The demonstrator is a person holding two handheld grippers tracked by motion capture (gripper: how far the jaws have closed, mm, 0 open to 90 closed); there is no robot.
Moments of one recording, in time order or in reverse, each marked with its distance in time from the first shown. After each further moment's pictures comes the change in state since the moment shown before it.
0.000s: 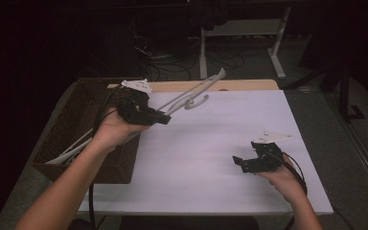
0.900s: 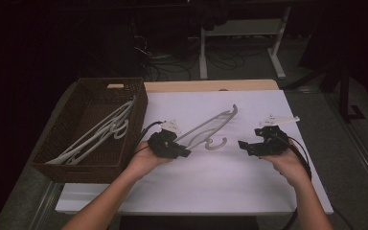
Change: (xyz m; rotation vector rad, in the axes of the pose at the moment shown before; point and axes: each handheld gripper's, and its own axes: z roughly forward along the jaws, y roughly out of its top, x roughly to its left) left arm -0.029 -0.064 0.121 0.093 -0.074 0.004; right arm -0.030 0.030 -0.004 0.002 -0.003 0.028
